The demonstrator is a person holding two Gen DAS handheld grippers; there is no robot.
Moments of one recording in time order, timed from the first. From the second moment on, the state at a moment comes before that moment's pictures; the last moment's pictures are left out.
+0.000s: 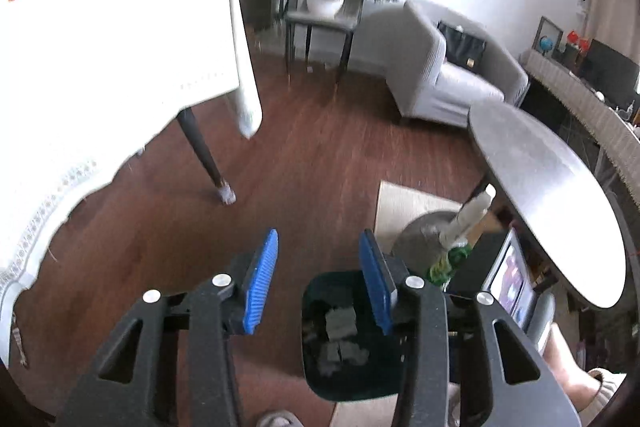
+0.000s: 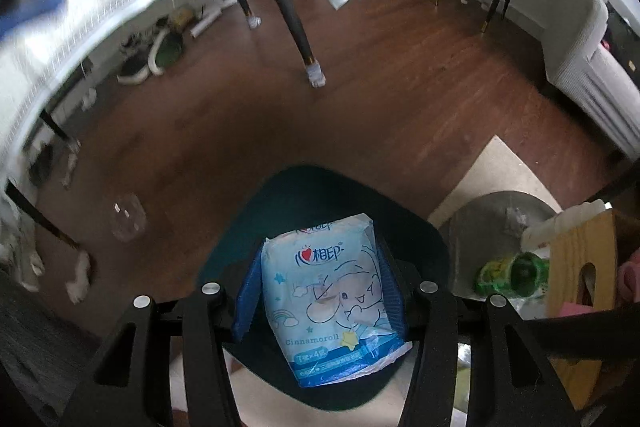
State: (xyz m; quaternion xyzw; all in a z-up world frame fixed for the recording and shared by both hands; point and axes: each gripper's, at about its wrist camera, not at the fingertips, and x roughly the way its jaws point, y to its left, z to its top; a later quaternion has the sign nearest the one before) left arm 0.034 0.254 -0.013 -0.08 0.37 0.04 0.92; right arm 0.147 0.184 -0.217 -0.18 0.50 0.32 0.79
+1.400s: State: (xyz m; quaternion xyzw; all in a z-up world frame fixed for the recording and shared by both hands) left arm -0.045 0.157 0.023 -0.03 0.27 0.03 0.96; right arm 0.007 -0.115 -0.019 -0.05 0.24 0.05 0.97
